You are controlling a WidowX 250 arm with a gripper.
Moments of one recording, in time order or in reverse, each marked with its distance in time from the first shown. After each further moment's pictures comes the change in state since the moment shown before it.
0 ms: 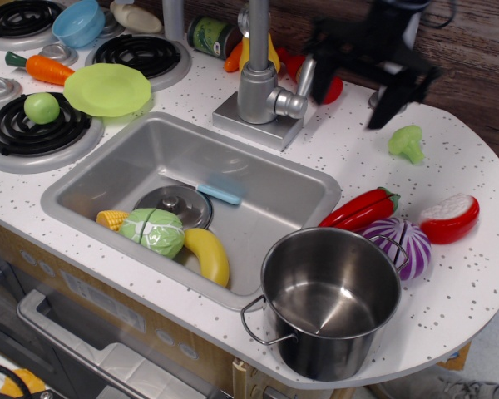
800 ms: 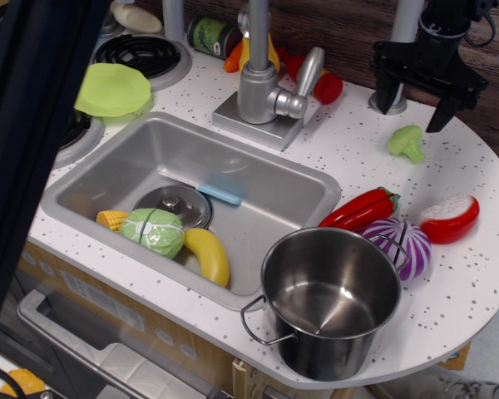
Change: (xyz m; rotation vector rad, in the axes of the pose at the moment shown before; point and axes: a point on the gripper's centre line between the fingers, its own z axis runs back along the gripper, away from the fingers) arm 0.056 -0.045 -0.037 -0.148 -0.199 -0.118
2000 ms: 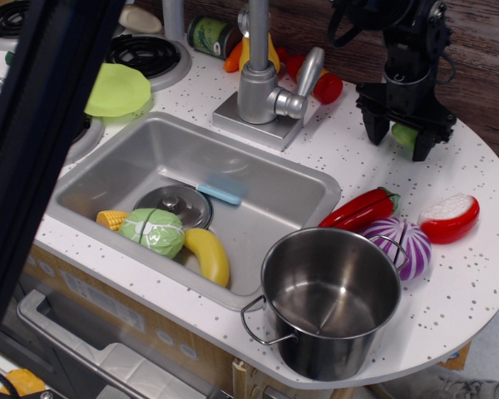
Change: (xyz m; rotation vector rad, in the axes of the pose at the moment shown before) arm -0.001 0.005 -0.054 -0.142 -0.081 -0.078
